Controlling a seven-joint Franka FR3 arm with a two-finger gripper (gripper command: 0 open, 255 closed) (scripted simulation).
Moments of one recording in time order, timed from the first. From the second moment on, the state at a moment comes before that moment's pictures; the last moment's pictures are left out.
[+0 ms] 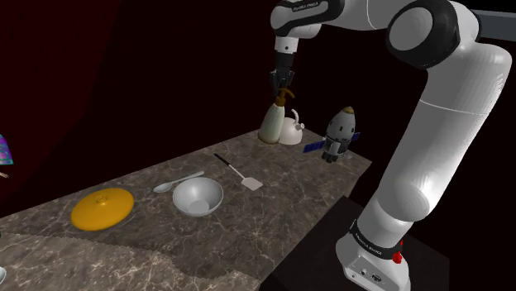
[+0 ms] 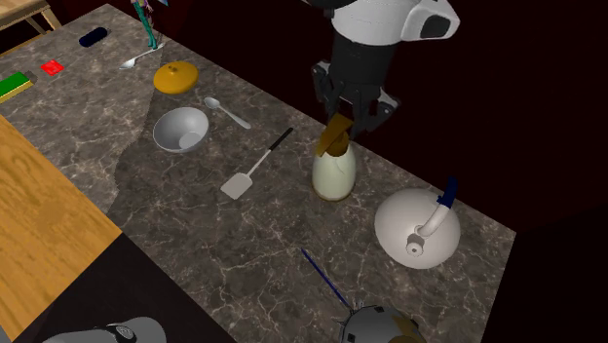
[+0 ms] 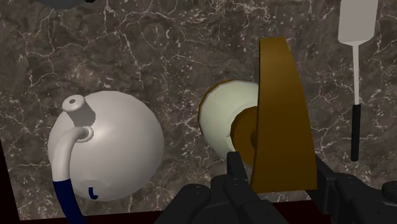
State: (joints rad) arm -0.06 0.11 -0.26 -1.71 0.01 1.75 -0.20
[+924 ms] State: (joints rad) arm -0.03 0.07 -0.23 -1.62 0.00 1.61 -0.14
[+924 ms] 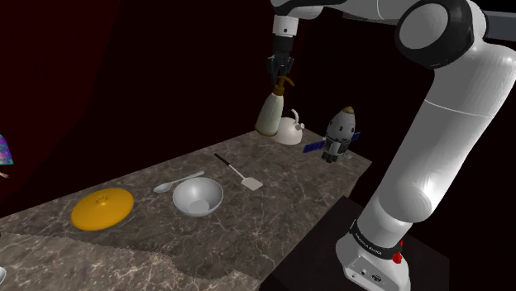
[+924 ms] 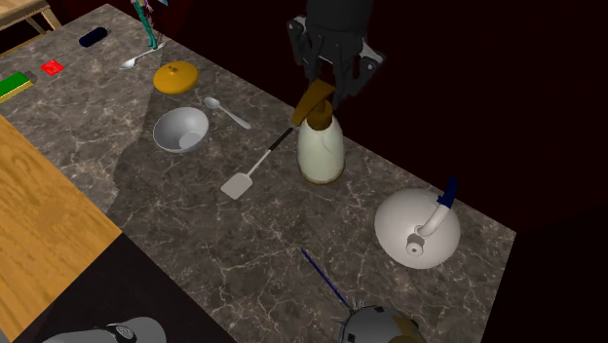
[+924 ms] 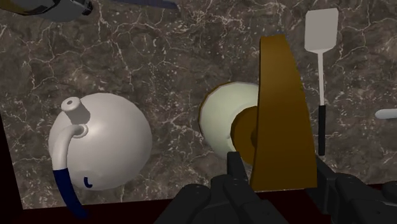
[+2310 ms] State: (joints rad) arm 0.22 -0.07 0.04 -1.77 0.02 1.64 0.37
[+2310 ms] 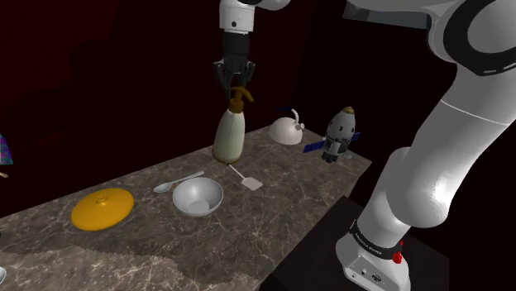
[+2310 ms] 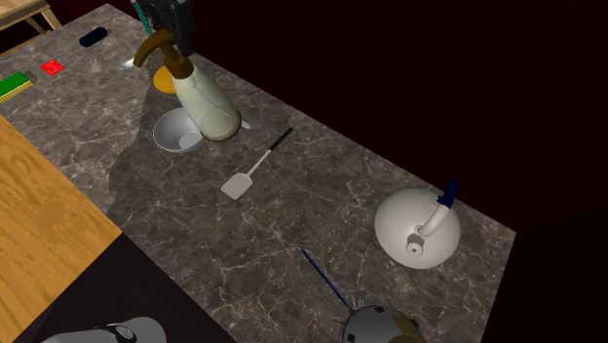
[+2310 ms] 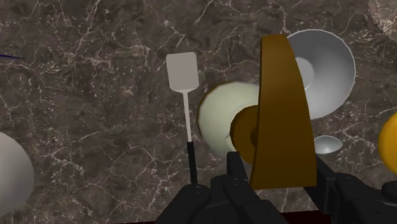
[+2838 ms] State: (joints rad) arm 0.31 0.00 0.13 -1.70 0.03 1.64 0.55
